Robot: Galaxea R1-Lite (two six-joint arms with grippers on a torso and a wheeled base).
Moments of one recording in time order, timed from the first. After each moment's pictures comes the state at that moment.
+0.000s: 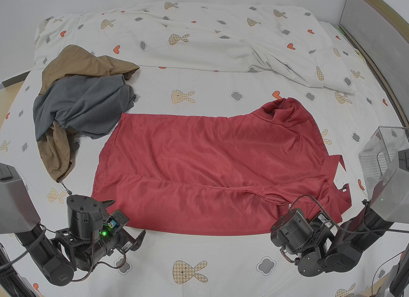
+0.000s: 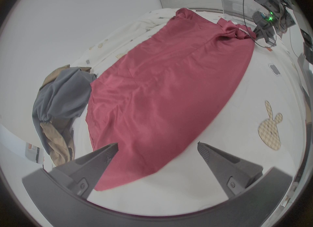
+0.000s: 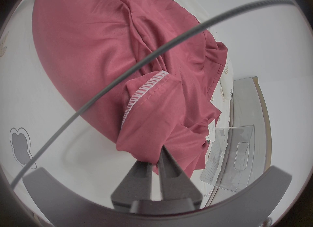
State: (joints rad) left arm -0.46 1.91 -0.18 -1.18 0.25 0.52; right arm 0.78 1.99 -0.55 -0.39 -0.98 -0.14
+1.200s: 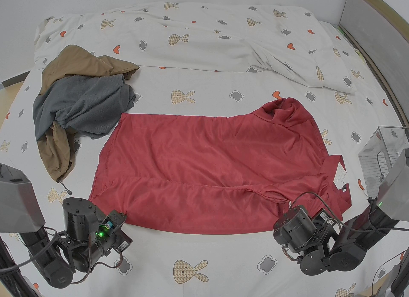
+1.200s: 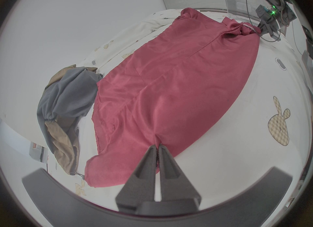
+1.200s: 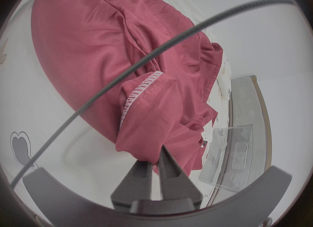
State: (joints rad) left arm -0.43 1.96 -0.14 -1.32 0.27 0.55; right arm 0.78 1.96 -0.55 -0.39 -0.98 -0.14
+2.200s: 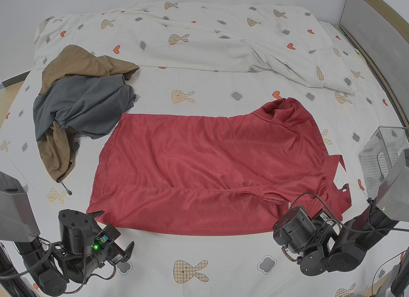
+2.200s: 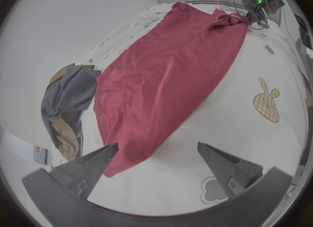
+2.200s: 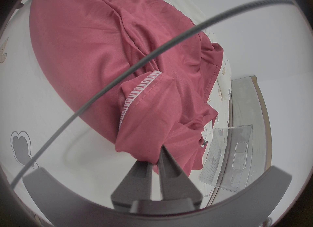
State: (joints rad) left arm -0.46 1.92 -0.02 -1.32 0.32 0.57; right arm 0.78 1.96 -0.54 -0.39 -0.98 -0.14
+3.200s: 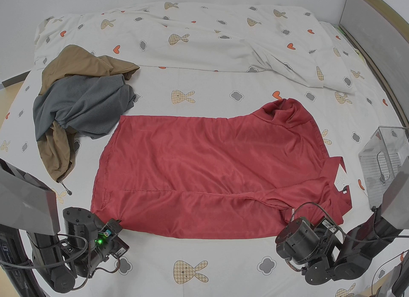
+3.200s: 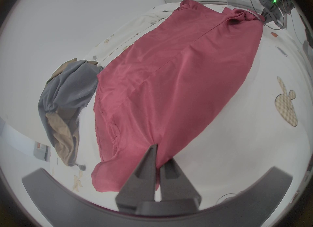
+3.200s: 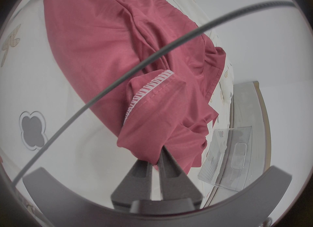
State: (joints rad) left arm -0.40 2.10 -0.02 -1.55 0.27 0.58; right arm 0.83 1.94 -0.47 -0.39 -0.98 -0.14
